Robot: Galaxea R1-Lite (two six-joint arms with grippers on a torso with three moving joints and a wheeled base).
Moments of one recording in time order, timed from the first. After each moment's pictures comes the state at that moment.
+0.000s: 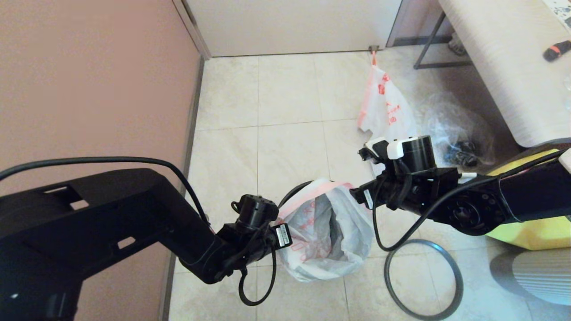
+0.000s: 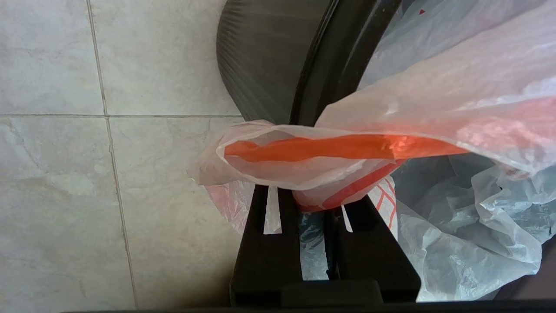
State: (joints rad) left arm -0.59 2.18 -0.91 -0.62 0.16 -0.62; right arm 0.51 1.98 -1.19 -0.34 -0.28 -0.12
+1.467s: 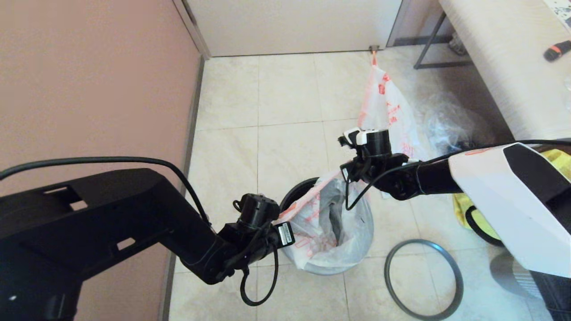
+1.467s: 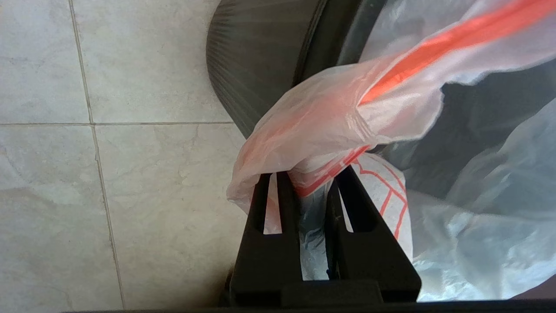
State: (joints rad) left arm -0.60 2.18 -0.91 -0.63 0.16 -0.62; right arm 0.40 2.42 -1.84 -0.25 -0.30 -0.21
